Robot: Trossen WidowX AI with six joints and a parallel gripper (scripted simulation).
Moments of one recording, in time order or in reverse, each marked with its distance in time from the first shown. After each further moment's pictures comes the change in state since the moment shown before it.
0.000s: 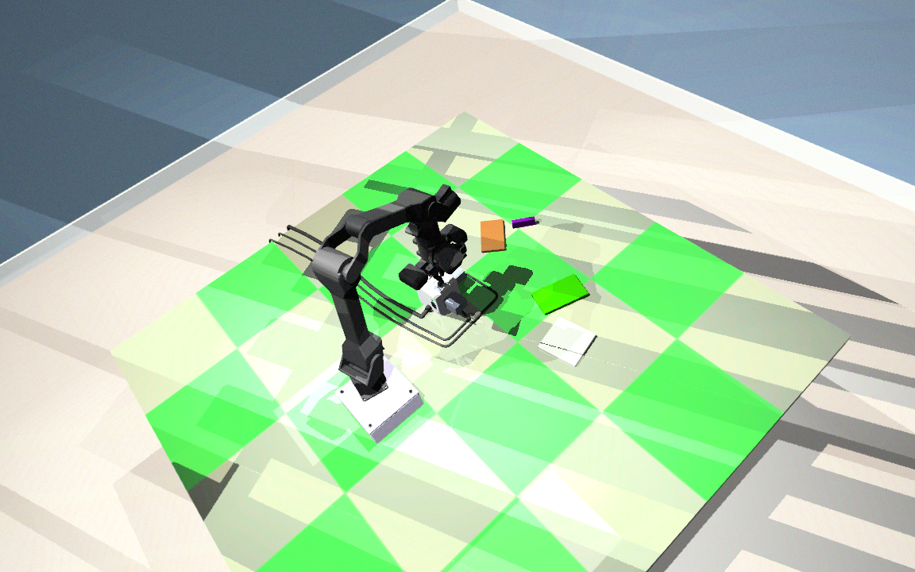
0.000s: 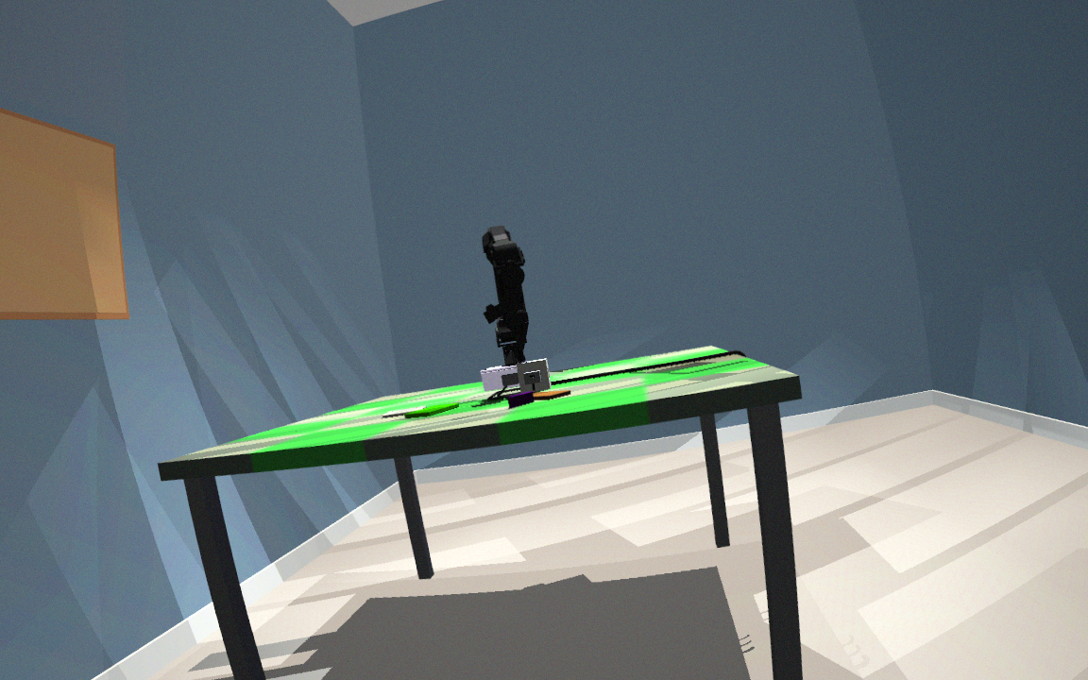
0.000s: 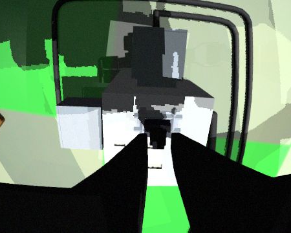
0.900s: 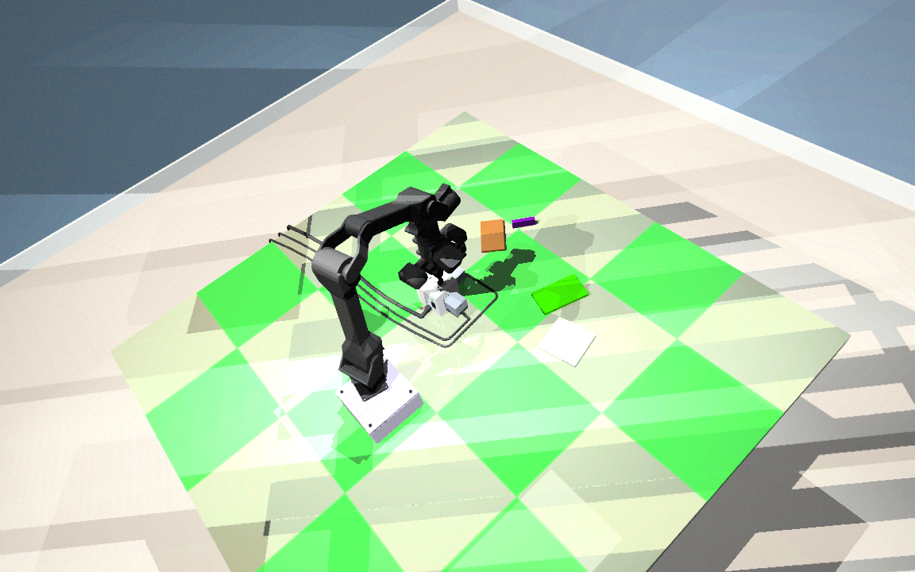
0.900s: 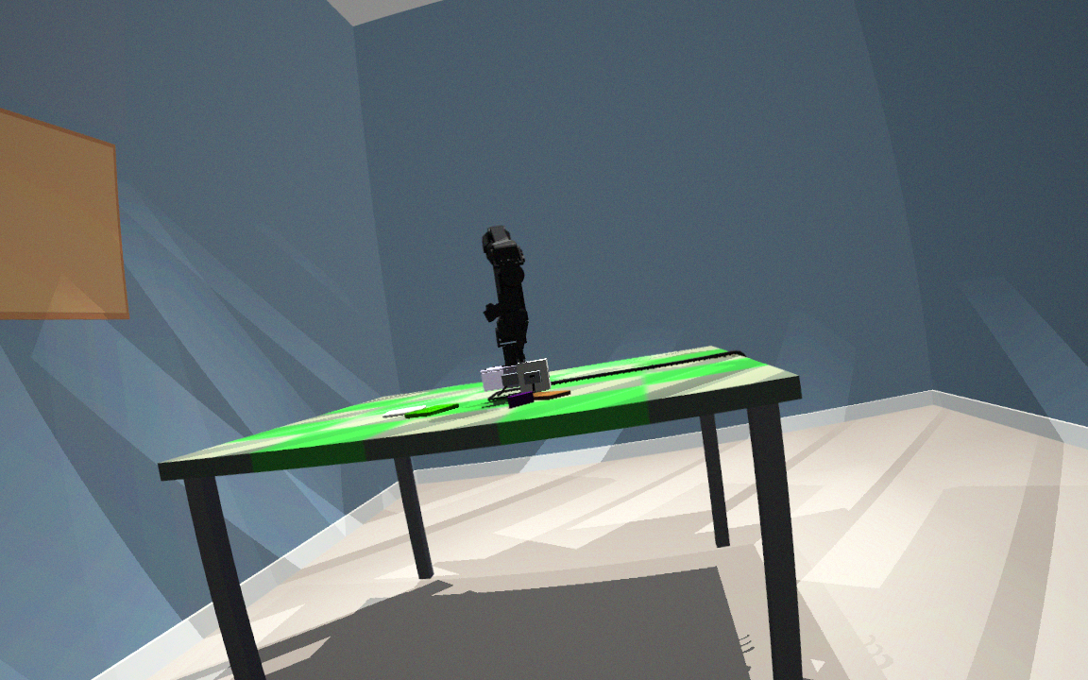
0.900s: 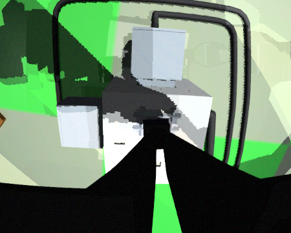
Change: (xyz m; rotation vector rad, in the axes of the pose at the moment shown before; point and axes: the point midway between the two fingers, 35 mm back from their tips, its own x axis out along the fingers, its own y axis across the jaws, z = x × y) arm -0.003 0.000 0.000 0.000 0.000 -0.002
